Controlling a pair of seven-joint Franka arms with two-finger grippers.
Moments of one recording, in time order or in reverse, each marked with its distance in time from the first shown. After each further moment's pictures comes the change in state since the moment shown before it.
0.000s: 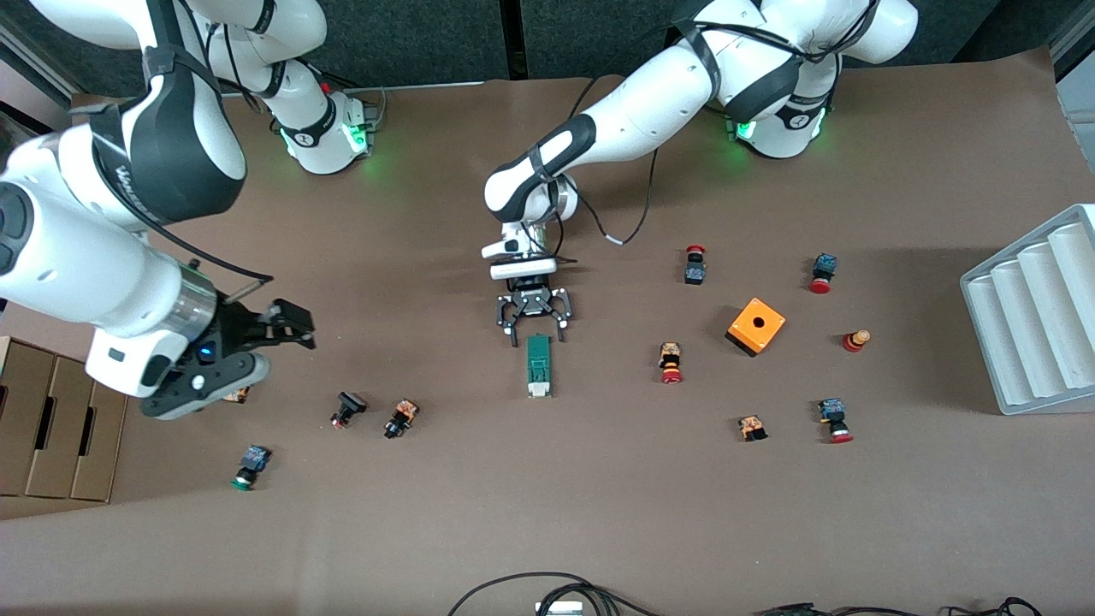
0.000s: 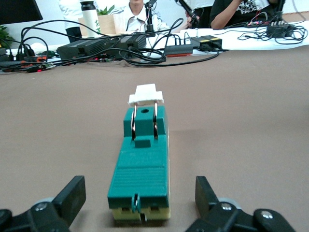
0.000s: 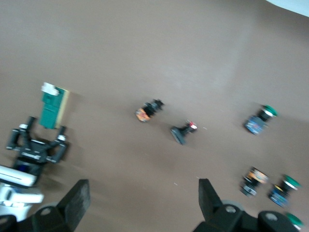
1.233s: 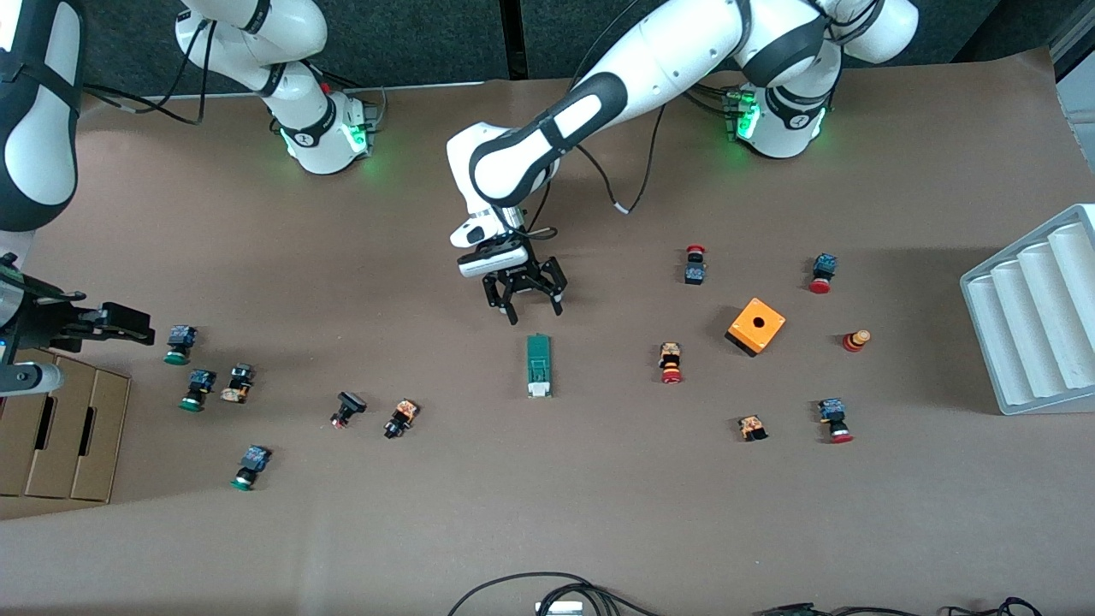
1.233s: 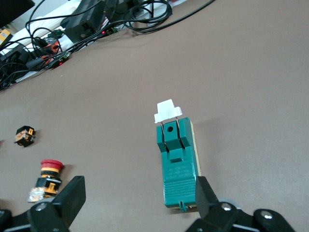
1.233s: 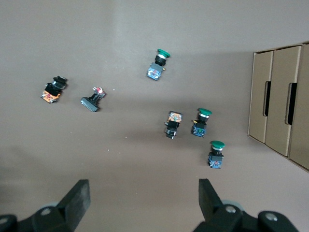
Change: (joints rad) left arm 0.030 -0.208 -0.041 0.086 -0.594 0.021 0.790; right arm -0.153 -0.044 -0.124 -0.002 -0.094 -0.119 0.034
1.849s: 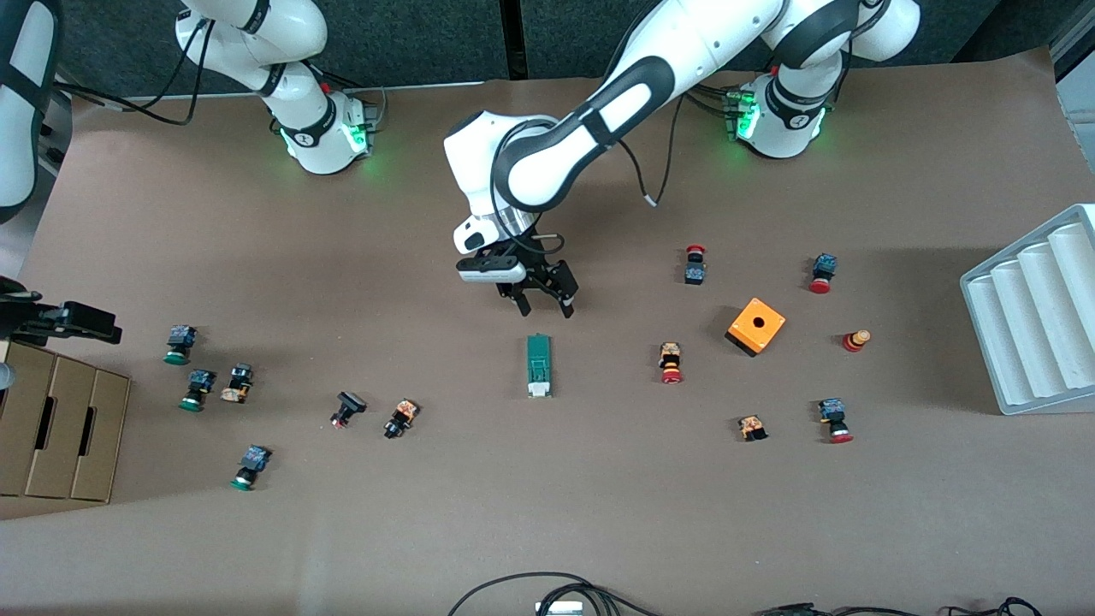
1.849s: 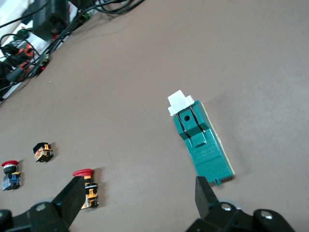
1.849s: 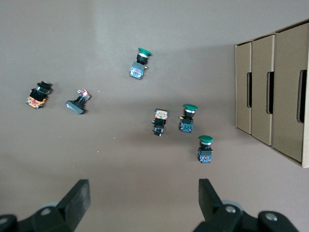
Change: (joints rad) left arm 0.077 -0.111 0.000 0.020 -0.282 0.021 0.509; right arm -0.025 -0.007 -0.028 -0.003 0.000 -0.002 0.001
